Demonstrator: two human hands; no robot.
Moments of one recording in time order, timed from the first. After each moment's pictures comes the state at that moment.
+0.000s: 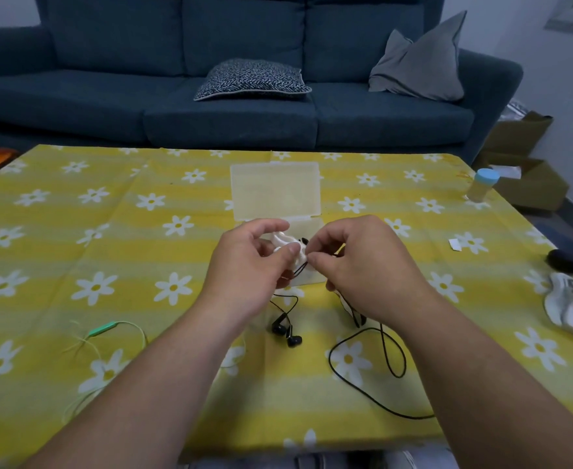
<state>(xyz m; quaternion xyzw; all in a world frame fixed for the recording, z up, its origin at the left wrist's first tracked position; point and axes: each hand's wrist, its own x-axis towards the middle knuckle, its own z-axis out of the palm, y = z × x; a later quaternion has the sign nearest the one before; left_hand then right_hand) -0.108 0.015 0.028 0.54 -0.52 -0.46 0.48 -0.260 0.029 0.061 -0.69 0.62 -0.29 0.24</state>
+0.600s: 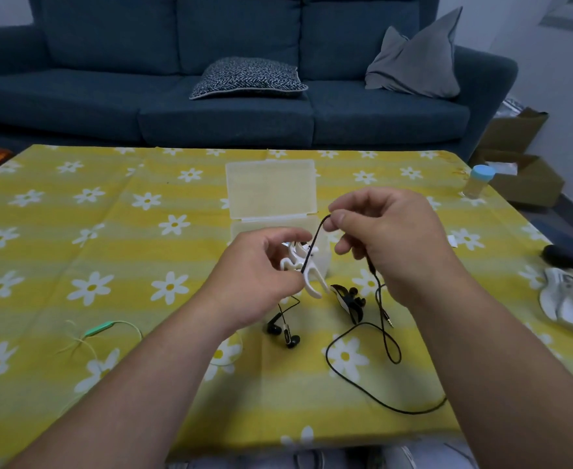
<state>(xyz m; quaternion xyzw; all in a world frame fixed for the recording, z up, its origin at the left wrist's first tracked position) -0.104 0.020 0.031 0.49 -0.66 -0.45 0.36 -0.275 0.028 0.080 -0.54 0.56 -0.49 0.39</state>
